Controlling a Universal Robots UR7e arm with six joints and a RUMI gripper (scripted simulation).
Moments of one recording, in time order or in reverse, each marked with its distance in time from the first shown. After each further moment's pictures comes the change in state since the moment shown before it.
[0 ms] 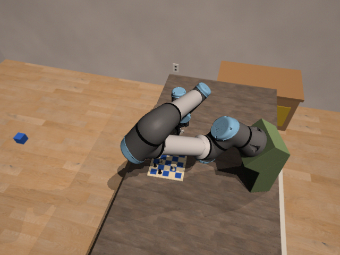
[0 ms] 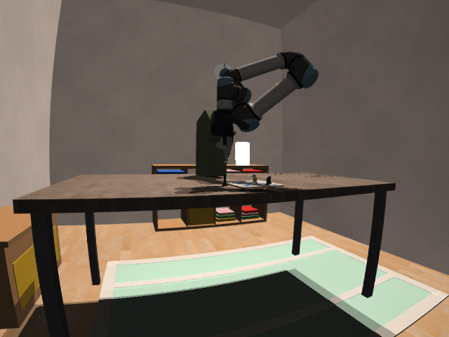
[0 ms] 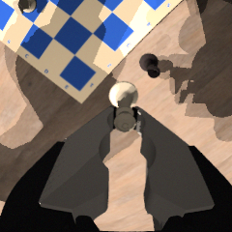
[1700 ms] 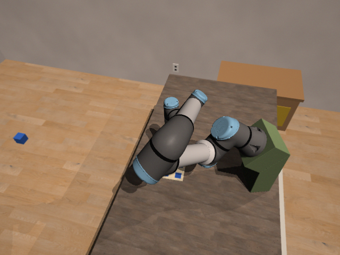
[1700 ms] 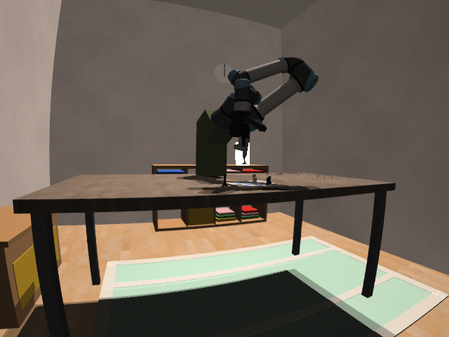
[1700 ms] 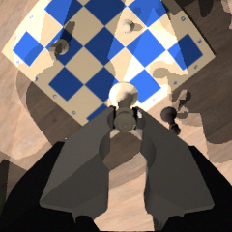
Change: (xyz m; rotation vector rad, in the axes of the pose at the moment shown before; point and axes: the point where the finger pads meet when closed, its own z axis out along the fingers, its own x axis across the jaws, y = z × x) arm -0.045 -0.070 0.005 0.002 -0.001 -0.093
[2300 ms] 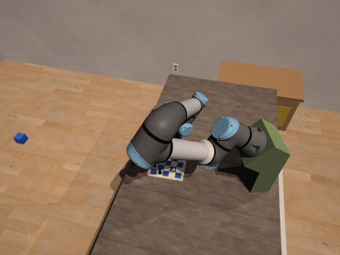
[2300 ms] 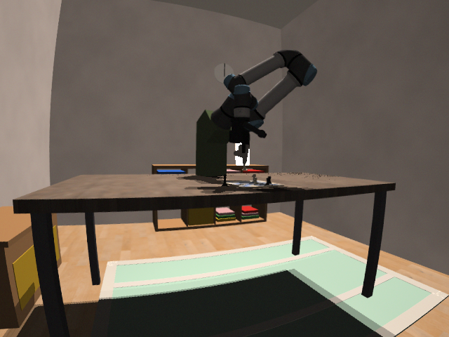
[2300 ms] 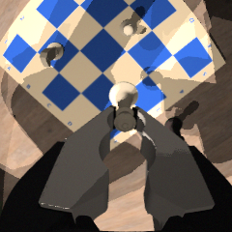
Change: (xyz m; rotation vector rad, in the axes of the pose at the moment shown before) arm 0.000 0.000 0.029 0.002 -0.005 -0.001
